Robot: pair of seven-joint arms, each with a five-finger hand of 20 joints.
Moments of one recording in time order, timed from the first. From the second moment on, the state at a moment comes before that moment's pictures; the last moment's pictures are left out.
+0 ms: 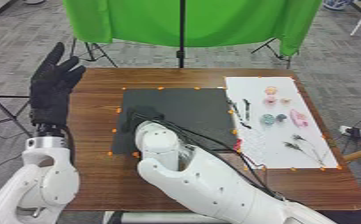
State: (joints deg) left arm 106.3 -50.9 -84.4 -117.3 38.8 21.4 28.8; right arm -59.3 -87.0 29.3 -87.9 -125.0 -17.7 47.5
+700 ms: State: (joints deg) left arm 117.5 -58.6 -94.1 -121.7 44.8 20.0 19.9; right arm -66.2 -74.5 34.0 -108.4 -119.9 -3.6 48.4
